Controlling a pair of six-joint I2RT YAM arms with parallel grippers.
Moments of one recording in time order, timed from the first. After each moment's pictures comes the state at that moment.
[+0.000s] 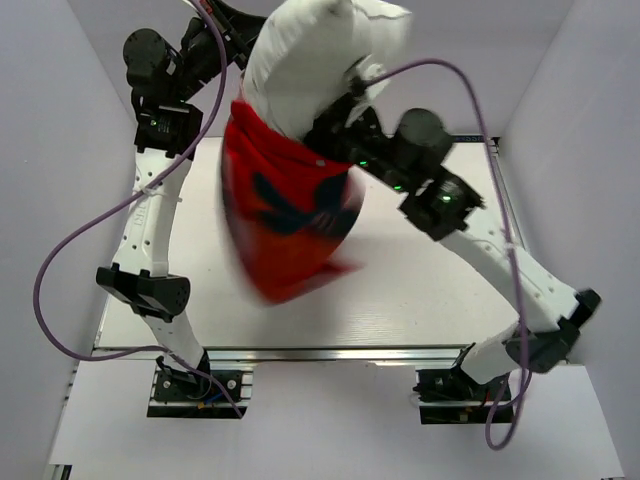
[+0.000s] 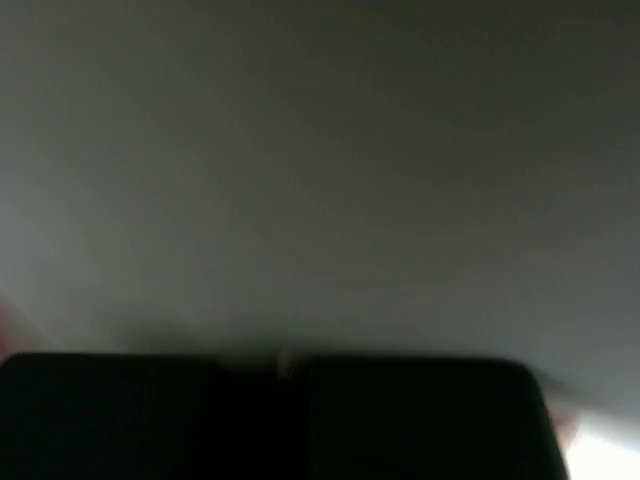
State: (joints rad) left arm -0.26 1.79 2.31 0.05 0.71 -1.19; right arm 0.87 1.50 1.81 -0.10 -0.12 0.13
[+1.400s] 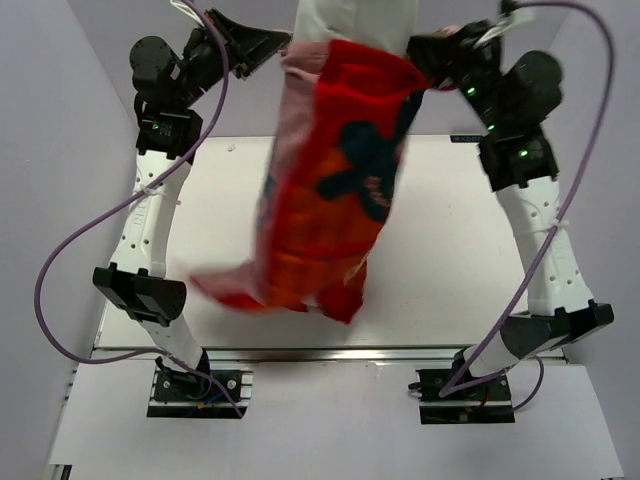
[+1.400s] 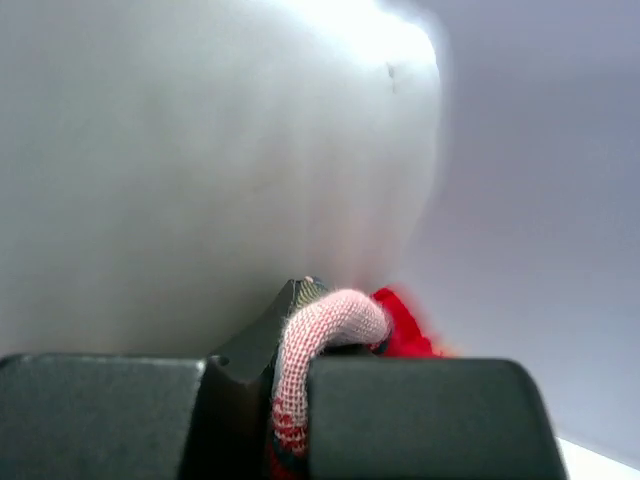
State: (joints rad) left arm -0.23 1.74 2.16 0.08 0.68 -1.11; right arm 0.33 1.51 2.01 -0.09 -0.32 0.30
